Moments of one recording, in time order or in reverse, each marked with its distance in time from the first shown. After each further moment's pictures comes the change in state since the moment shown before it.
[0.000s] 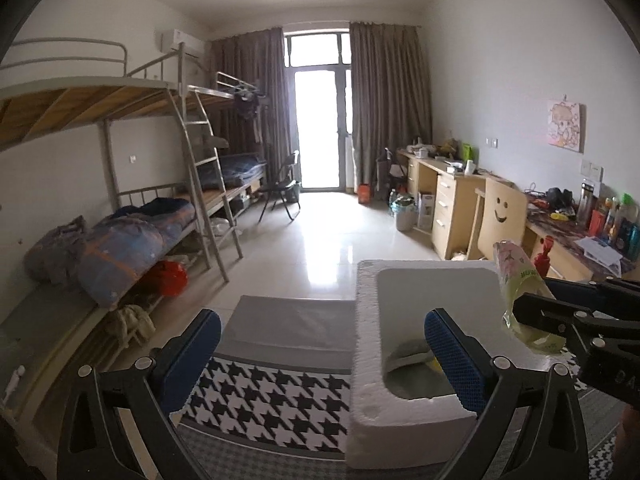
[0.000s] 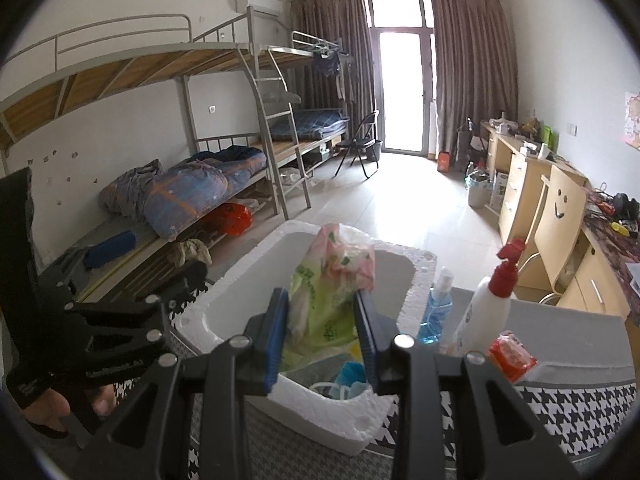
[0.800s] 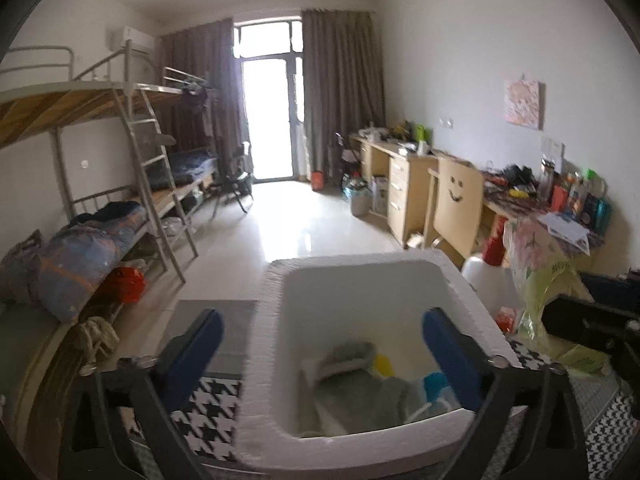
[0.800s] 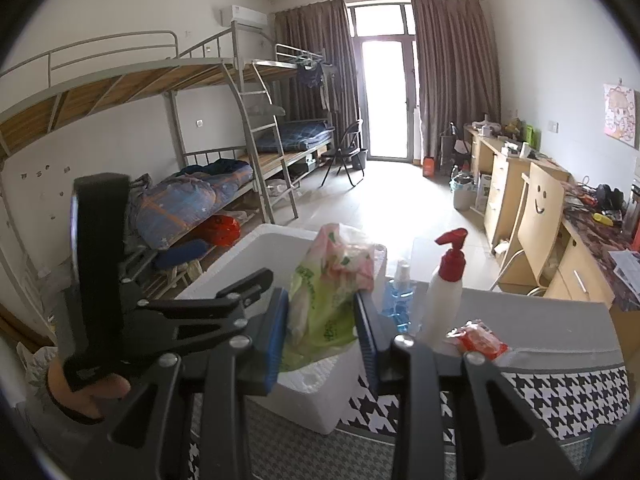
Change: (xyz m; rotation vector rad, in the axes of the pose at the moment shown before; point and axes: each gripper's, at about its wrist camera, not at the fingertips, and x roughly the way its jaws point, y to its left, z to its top) left arm 0.018 -0.042 0.008 0.066 0.040 -0.160; right arm -0.035 -0.009 -0.009 0.040 -0.043 -0.037
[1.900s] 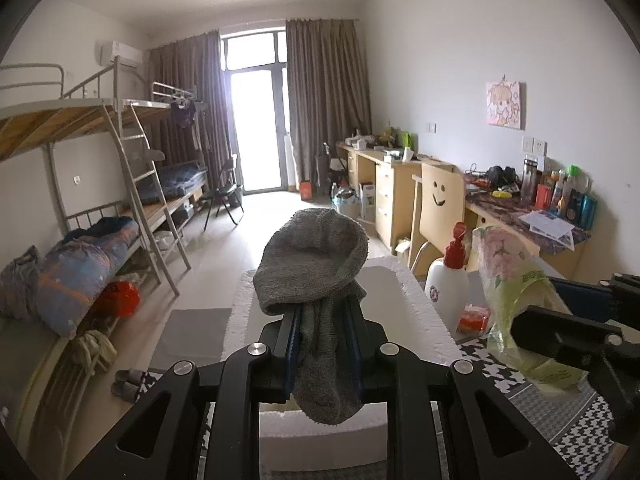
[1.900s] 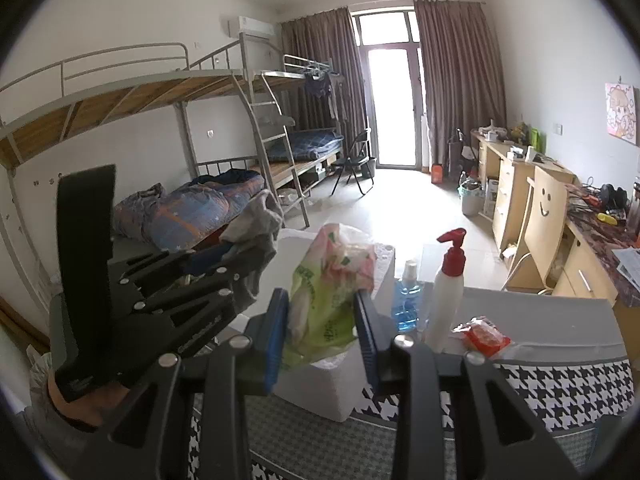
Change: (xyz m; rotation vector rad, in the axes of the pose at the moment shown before) left arm -0.020 -0.027 -0.004 0.047 -0.017 -0.040; right arm -0.028 -0.004 -0.011 0.005 -0.035 0.040
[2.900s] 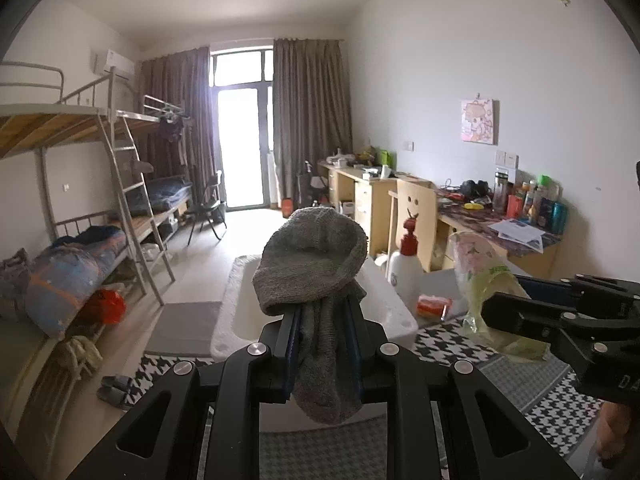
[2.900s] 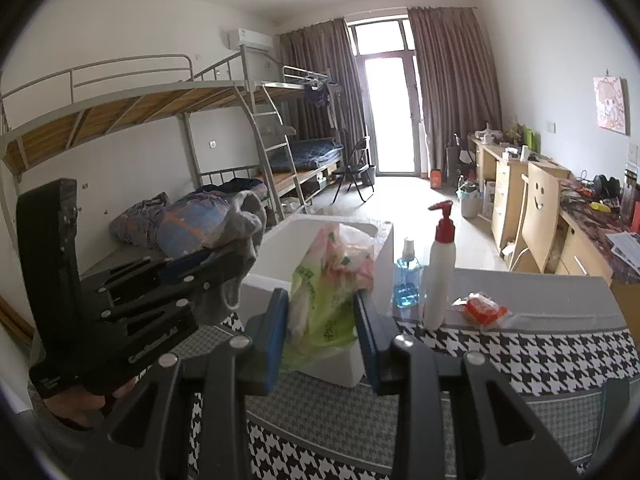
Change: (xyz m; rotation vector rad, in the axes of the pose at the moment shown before) left arm -0.063 -0.001 -0.030 -0.003 -0.085 -0.071; right arm -0.037 0.002 -0.033 0.022 -0.050 0.010
